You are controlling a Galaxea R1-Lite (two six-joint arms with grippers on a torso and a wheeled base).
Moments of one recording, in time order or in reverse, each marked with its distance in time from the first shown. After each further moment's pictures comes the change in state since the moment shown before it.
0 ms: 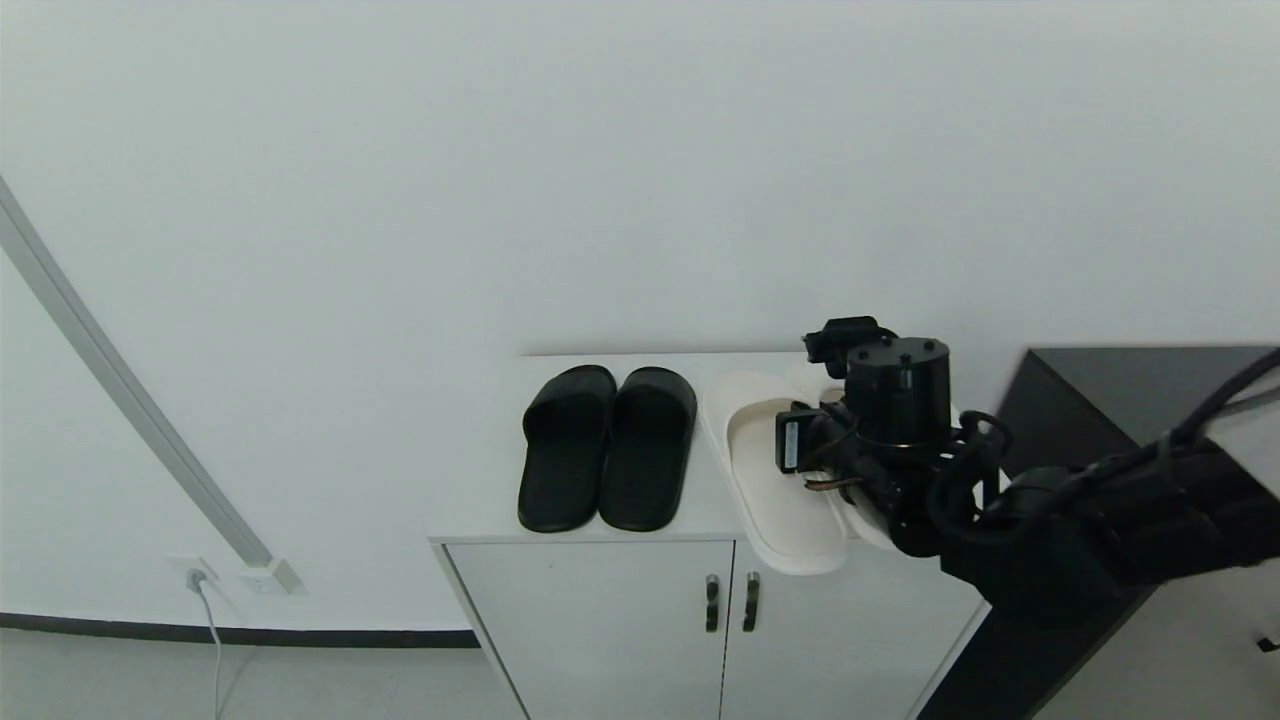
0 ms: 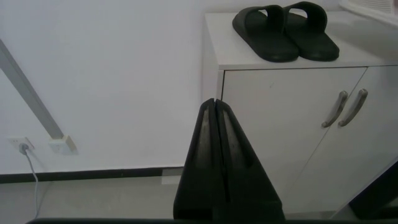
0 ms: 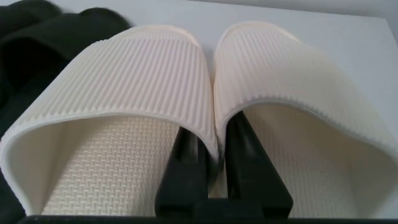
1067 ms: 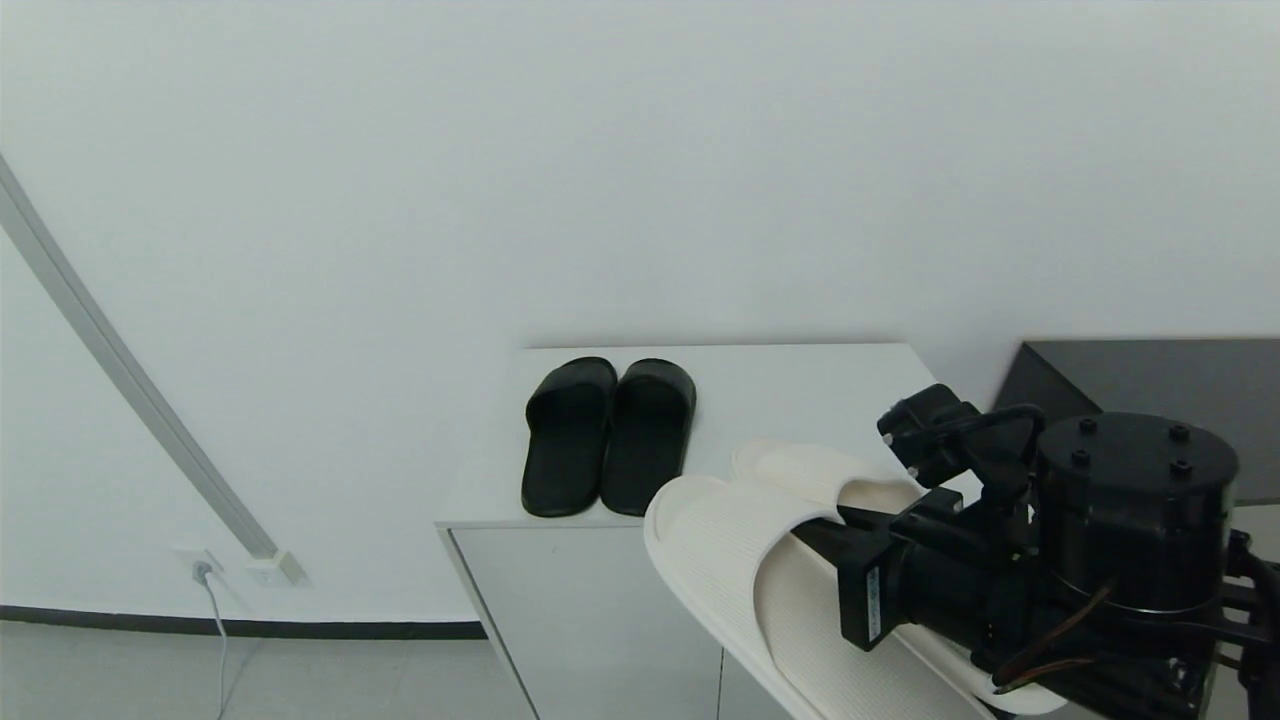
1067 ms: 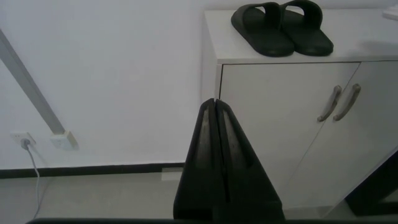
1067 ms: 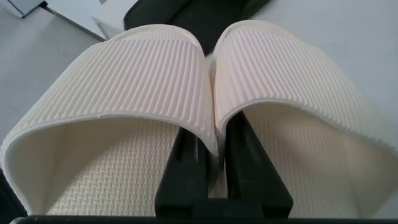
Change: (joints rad) left arm 0.000 0.000 0.000 0.000 0.000 -0.005; right arm 0.174 -0.369 0.393 0.011 0.332 -0.005
